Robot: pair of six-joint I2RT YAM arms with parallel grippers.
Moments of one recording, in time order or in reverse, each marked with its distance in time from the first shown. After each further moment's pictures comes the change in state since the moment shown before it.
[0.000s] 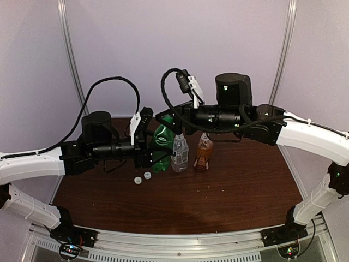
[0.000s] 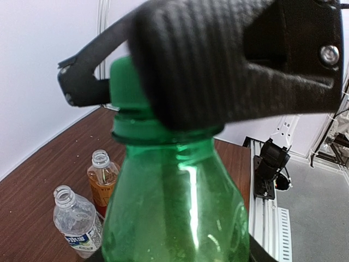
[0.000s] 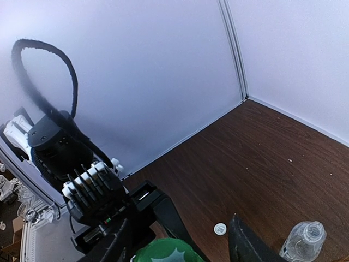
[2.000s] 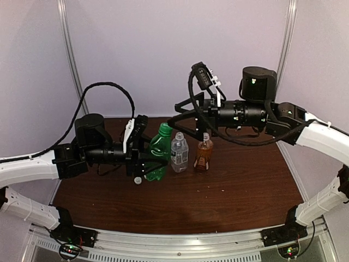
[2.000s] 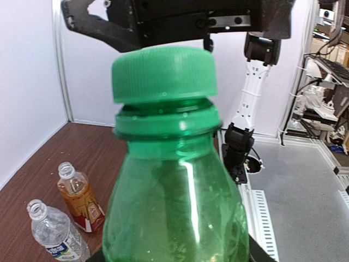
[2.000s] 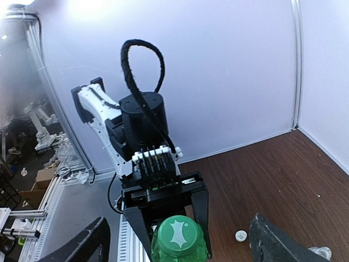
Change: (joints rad) left arm -0.011 -0.076 -0.037 -0.030 0.181 0.096; right arm -0.049 -0.145 -0.063 0.000 -0.373 -0.180
